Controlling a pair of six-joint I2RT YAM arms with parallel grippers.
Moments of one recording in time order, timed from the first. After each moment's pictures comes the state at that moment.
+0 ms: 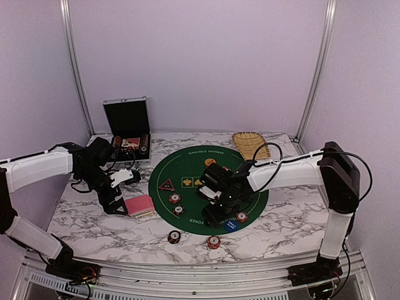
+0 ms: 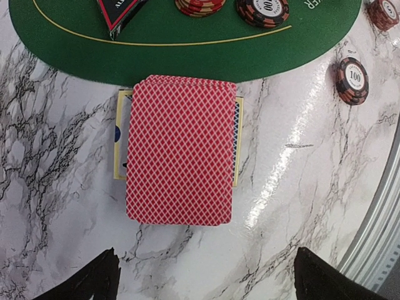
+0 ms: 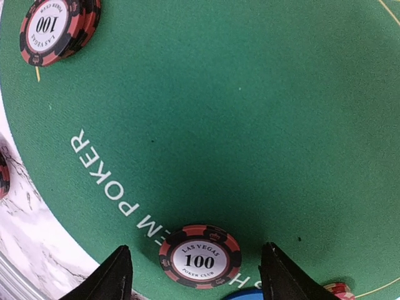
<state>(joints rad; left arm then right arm) -0.42 1.38 0.95 -0.89 0.28 0.61 0.96 1.90 1.26 -0.65 -0.03 0.30</state>
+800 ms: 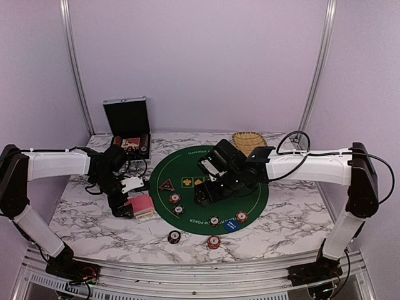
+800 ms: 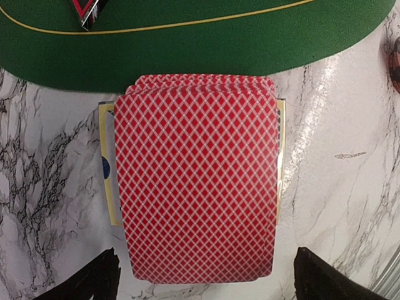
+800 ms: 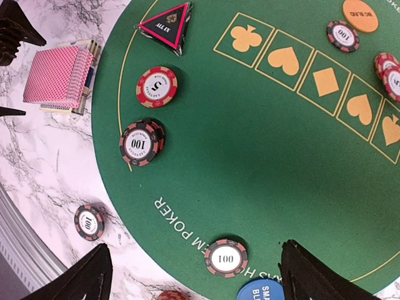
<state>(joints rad) -0.48 1.56 0.95 -0.75 0.16 0.66 0.96 1.73 1.31 -0.58 0.01 0.43</state>
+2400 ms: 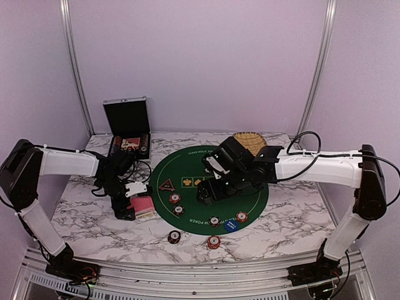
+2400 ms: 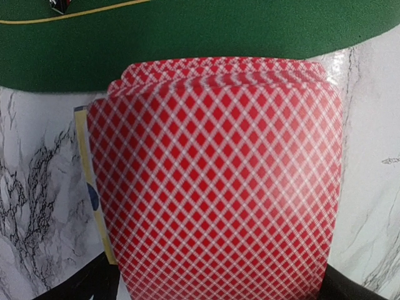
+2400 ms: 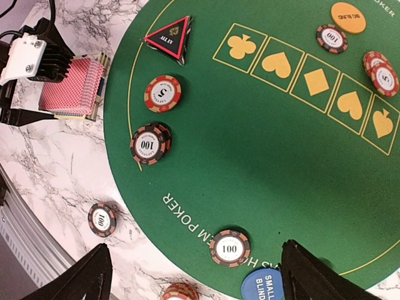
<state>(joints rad) -0.49 1.66 0.94 -0.67 0.11 0.72 0.96 1.66 1.27 -0.57 0.01 0.47</state>
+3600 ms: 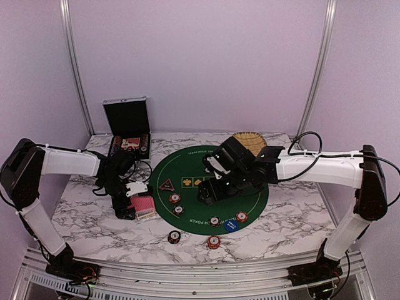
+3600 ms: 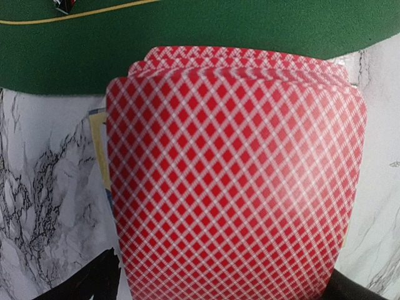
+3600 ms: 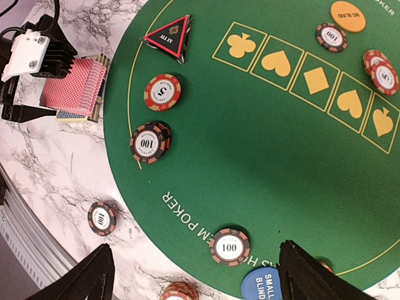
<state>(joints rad) -0.49 1.68 0.95 -0.66 0.09 0.72 0.96 1.65 1.26 -0.56 0.01 0.47</state>
